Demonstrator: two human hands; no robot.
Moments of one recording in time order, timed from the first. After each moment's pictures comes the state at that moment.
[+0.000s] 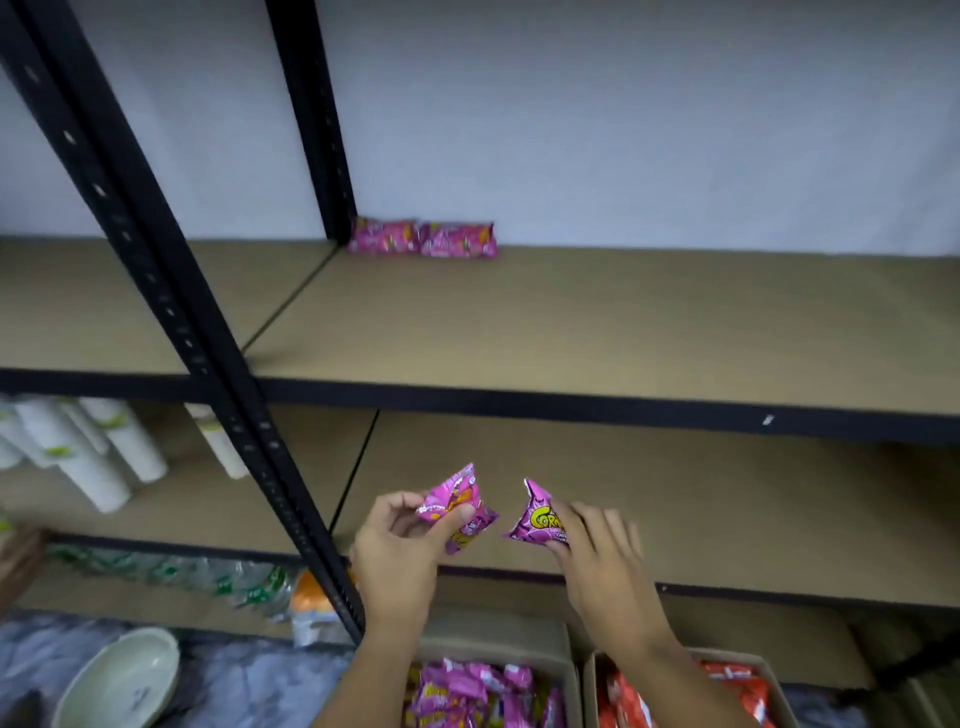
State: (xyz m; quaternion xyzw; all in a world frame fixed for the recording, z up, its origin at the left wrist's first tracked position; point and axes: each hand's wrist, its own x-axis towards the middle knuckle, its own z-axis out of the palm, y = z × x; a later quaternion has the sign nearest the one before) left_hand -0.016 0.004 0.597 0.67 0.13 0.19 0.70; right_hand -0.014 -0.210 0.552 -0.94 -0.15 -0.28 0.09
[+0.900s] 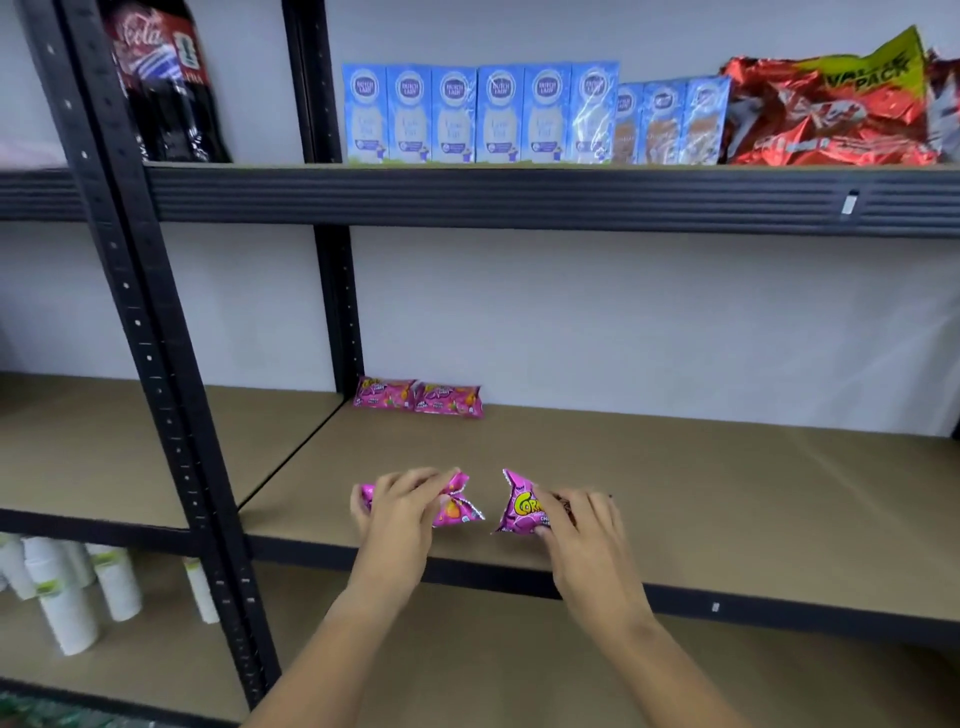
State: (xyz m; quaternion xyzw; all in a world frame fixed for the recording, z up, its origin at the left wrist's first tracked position) left_hand 0.086 -0.016 0.753 0.90 -0.05 0.30 0.30; right_hand 0.091 -0.241 0.725 -0.89 -0.17 -0.40 0.09
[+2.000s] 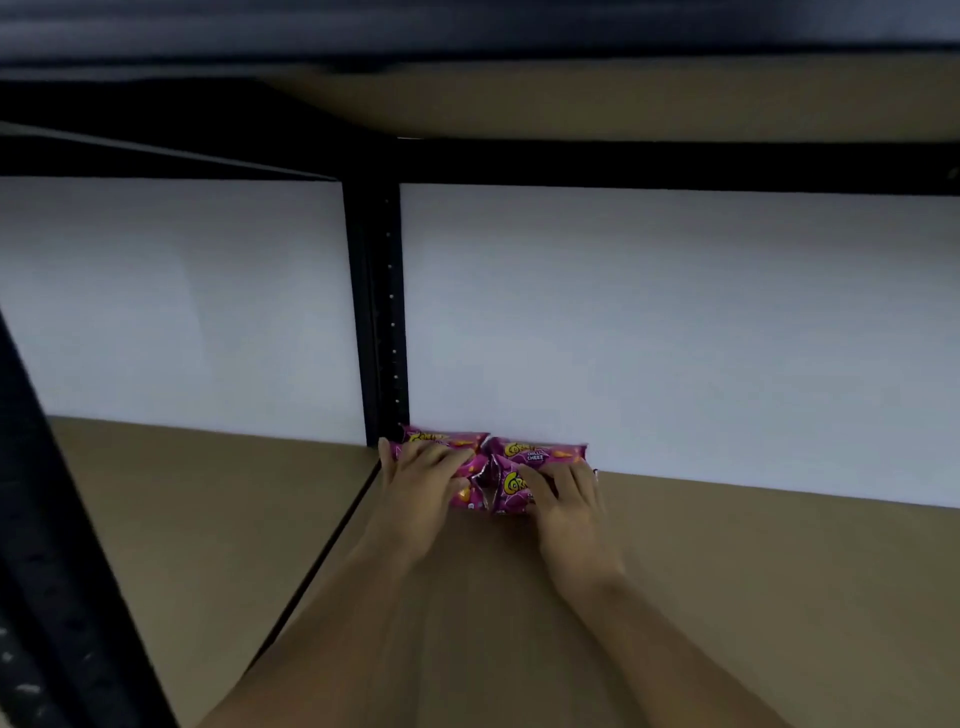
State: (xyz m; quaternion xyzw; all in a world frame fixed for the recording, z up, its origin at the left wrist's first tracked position) left_hand 0.401 0.142 0.726 0.94 -0.13 0.29 0.14; right_hand 0.395 -0.067 0.699 -0.89 -0.18 -0.41 0.10
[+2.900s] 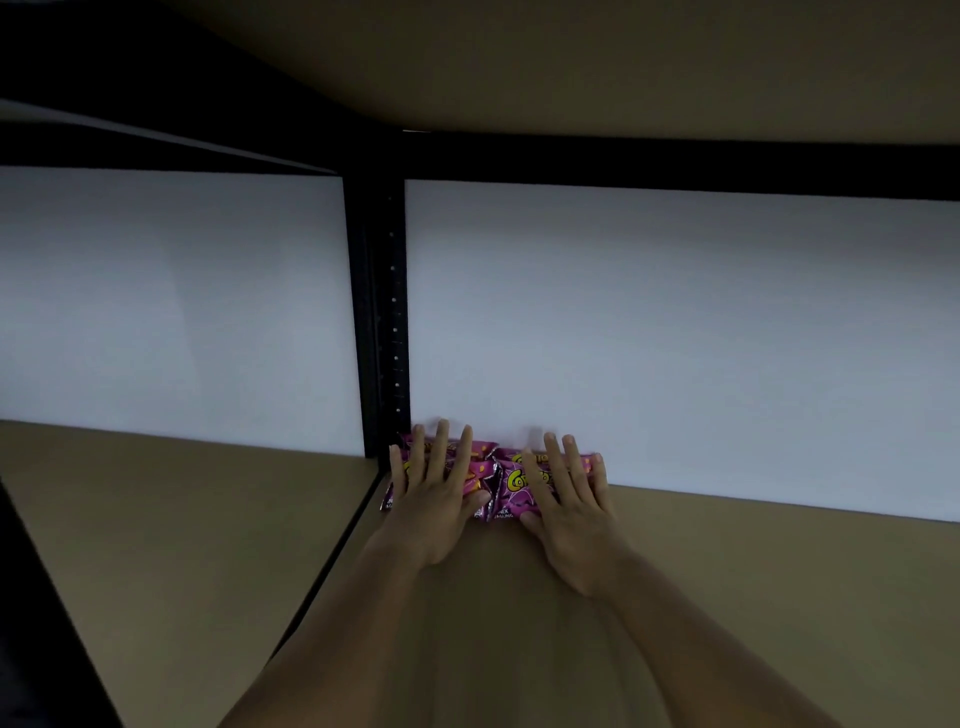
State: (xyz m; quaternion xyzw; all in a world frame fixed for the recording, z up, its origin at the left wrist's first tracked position) left_hand 0.437 0.141 0.715 0.98 -0.11 0.14 0.07; right_hand 0.433 -0.077 0.696 -0.94 -0.20 -0.28 -0.03
